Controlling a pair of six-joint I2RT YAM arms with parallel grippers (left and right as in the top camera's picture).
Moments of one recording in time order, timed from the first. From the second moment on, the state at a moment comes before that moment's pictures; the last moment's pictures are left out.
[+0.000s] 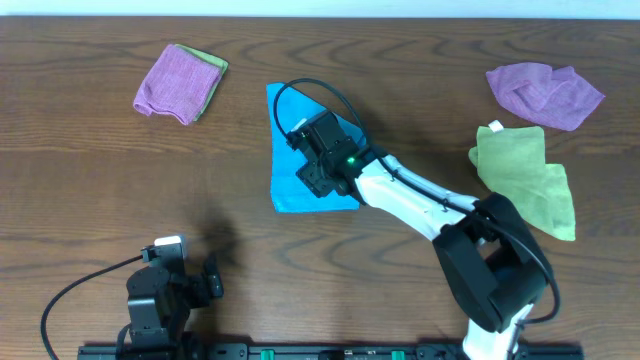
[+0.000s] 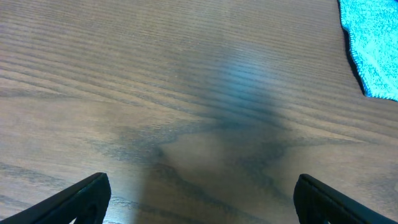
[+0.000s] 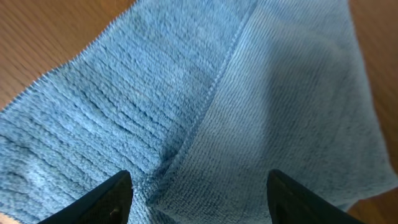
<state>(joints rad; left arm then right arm) 0.04 0.09 0.19 -0.84 0.02 -0.11 0.67 1.95 1.26 -0.37 0.08 -0.14</state>
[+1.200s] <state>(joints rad) 0.04 0.09 0.19 -0.84 0.02 -0.11 0.37 2.00 1.33 -0.09 0.58 -0.13</state>
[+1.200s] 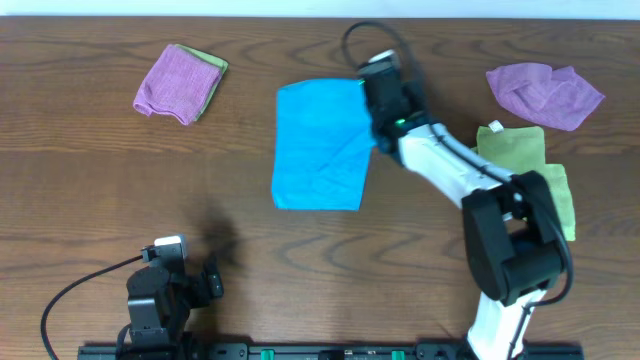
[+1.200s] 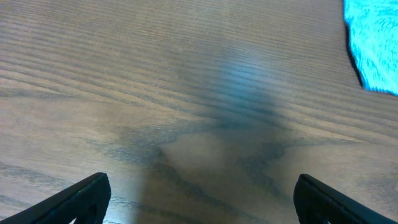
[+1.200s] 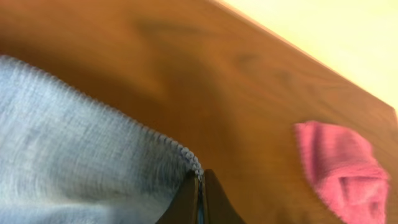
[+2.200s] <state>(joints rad) 0.04 0.09 0.19 -0.84 0.02 -0.11 0.62 1.95 1.34 -0.54 0.00 -0.04</state>
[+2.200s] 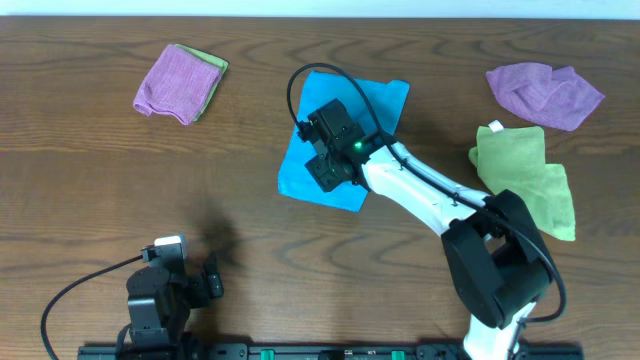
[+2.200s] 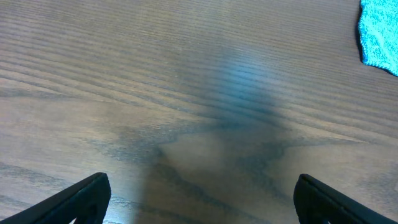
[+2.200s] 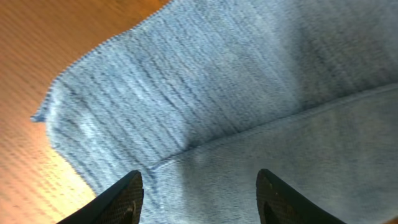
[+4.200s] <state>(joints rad) 0.04 0.09 0.19 -0.84 0.02 -0.11 0.61 2.04 1.34 -0.50 -0.10 -0.01</state>
